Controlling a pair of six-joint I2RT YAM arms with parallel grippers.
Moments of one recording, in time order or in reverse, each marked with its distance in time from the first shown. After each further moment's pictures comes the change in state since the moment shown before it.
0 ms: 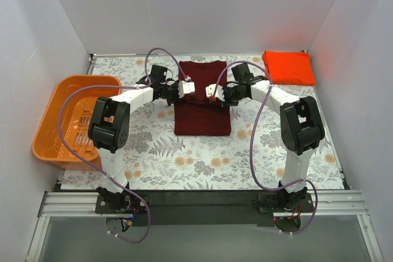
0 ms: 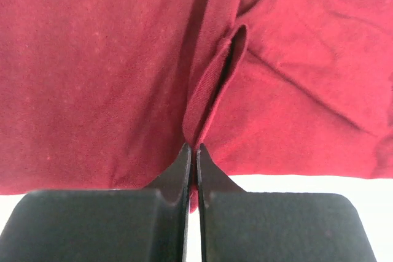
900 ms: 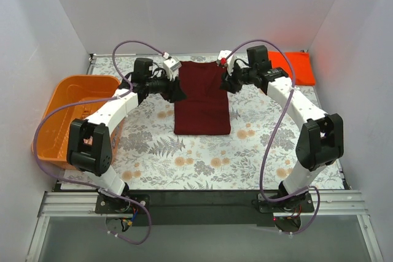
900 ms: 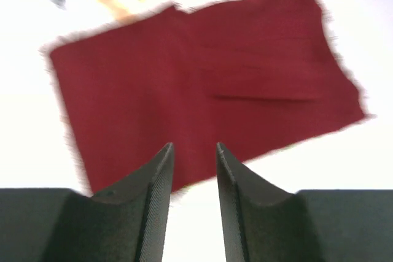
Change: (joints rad) left arm 0.032 -0.301 -0.086 0.040 0.093 -0.801; right arm -0.043 -0.215 0.063 0.086 -0.065 0.619
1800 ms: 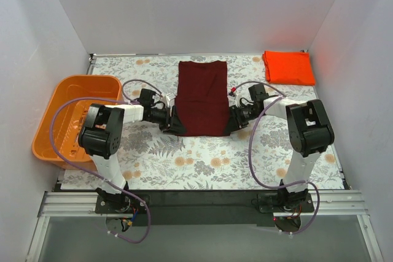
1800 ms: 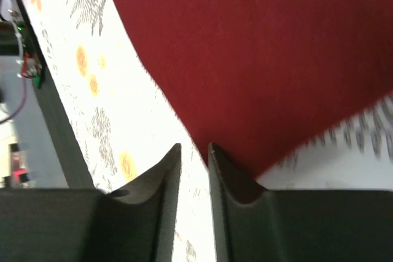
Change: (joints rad) left arm 0.045 0.235 -0.318 0.082 0.238 -0.556; right arm -0.090 0.205 -0.422 0.093 -0.302 0.539
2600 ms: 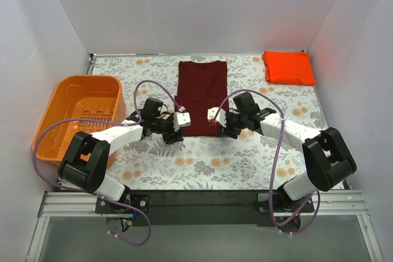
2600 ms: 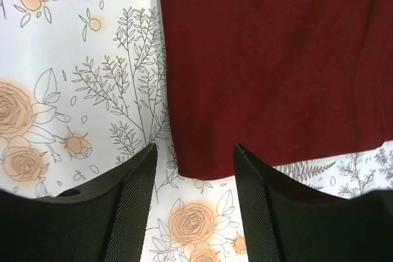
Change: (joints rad) left arm -0.170 -0.415 -0.208 0.000 -0.299 1.026; right arm 0.272 -0.415 -0.167 0.033 0.466 -0.751
